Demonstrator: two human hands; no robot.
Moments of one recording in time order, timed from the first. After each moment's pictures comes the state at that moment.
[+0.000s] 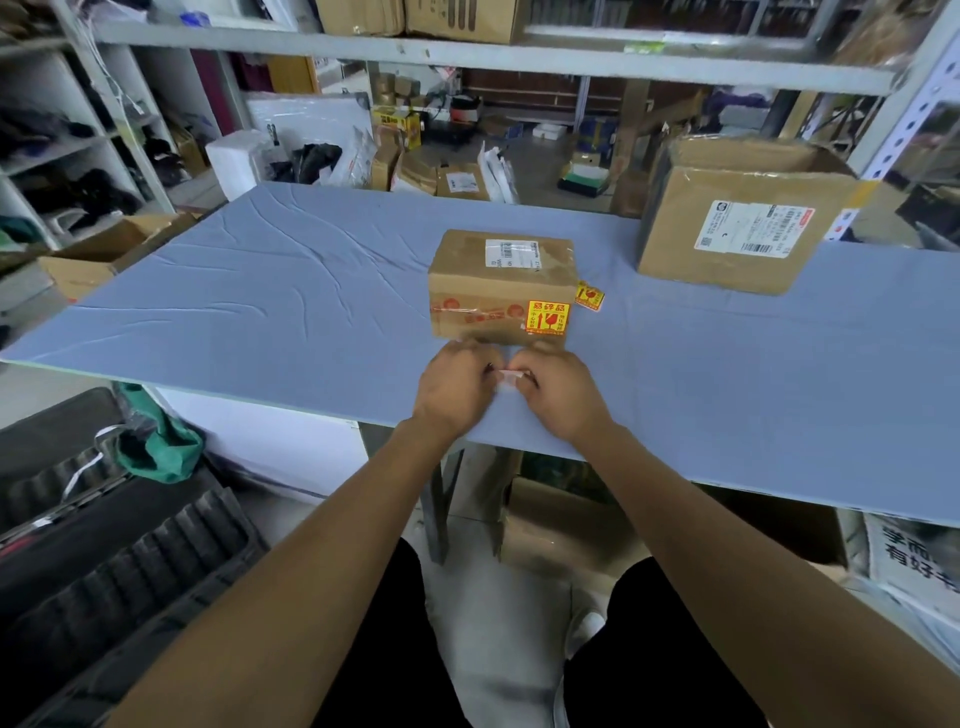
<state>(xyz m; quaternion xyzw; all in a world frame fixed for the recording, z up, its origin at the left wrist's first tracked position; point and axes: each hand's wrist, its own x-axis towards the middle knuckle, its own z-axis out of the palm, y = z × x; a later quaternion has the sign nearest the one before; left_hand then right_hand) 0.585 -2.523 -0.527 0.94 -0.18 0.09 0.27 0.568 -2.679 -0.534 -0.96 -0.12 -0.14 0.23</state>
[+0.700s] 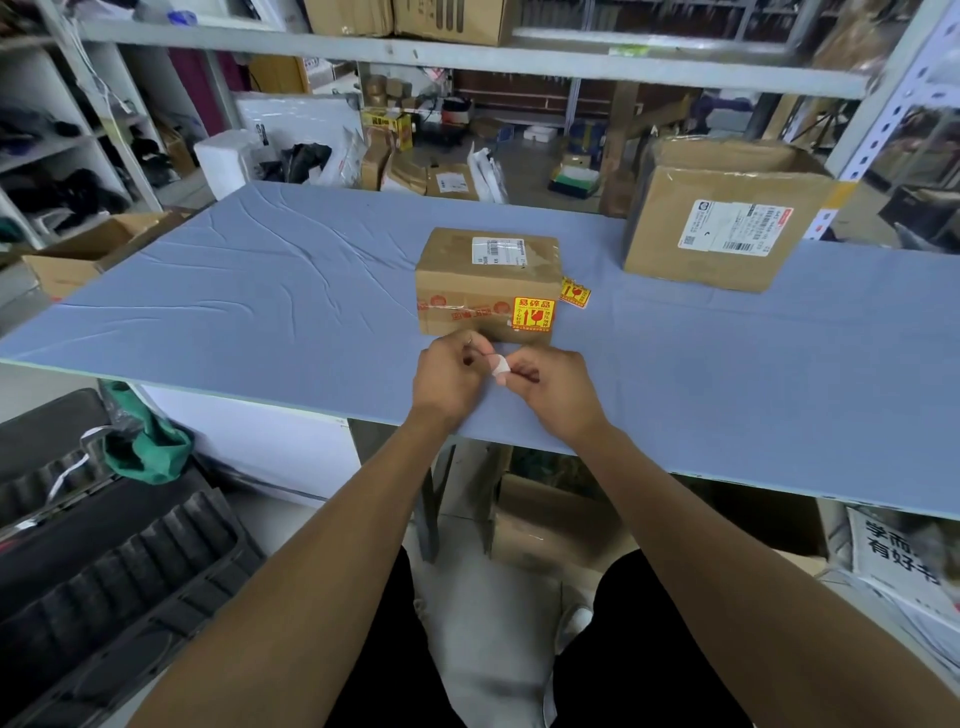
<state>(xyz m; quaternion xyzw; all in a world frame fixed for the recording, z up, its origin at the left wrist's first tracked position) 0.577 -2.533 -0.522 0.85 -0.06 0.05 0.53 0.547 -2.682 -0.525 -0.91 -0.10 -0.15 0.37</state>
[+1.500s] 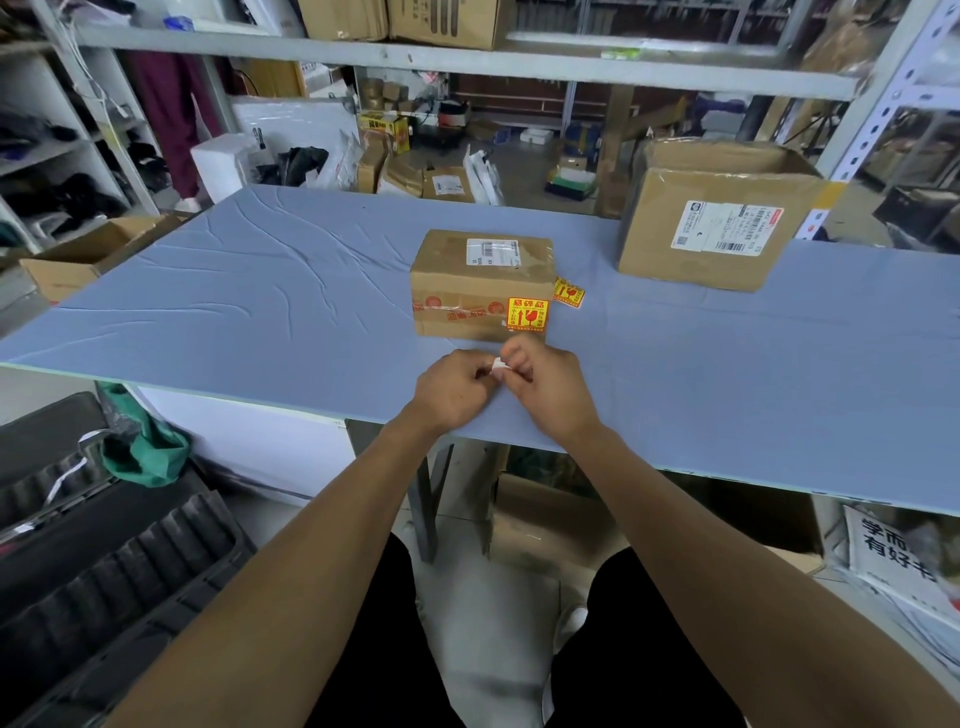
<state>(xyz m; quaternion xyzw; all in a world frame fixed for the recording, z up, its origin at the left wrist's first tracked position) 0.577 -2.531 -0.523 0.91 -0.19 -0.05 0.35 0.542 -2.680 -0.522 -0.91 -0.10 -0.17 0.37</state>
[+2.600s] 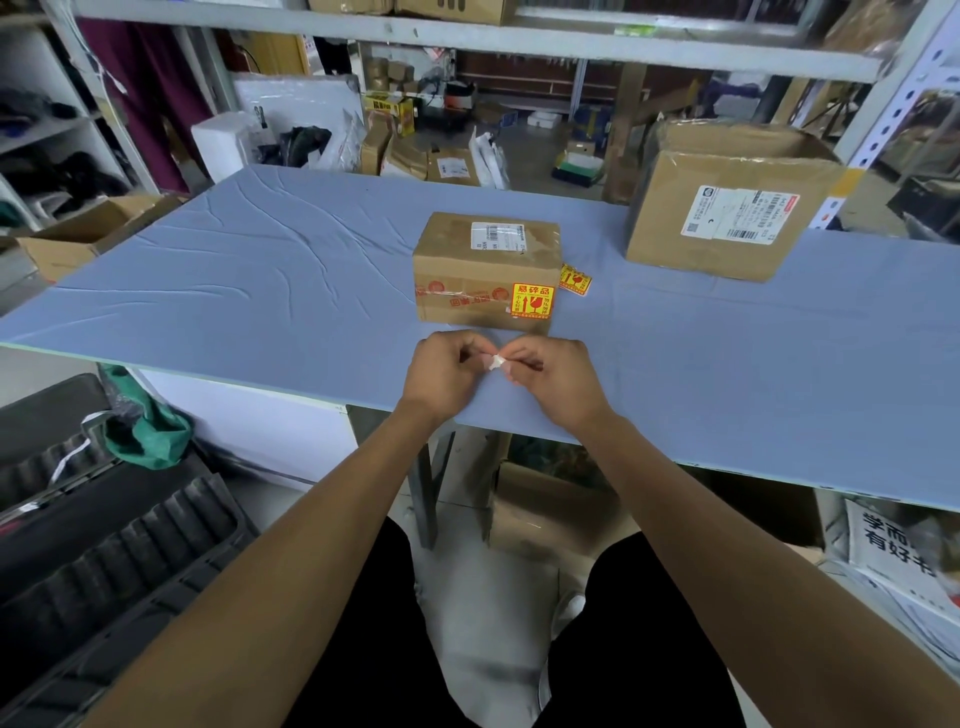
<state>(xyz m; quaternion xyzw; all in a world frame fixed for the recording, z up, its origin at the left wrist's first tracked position) 0.575 -2.526 -0.531 0.87 -0.11 0.03 0.47 0.547 -2.690 -0.527 -0.90 -0.10 -0.13 0.40</state>
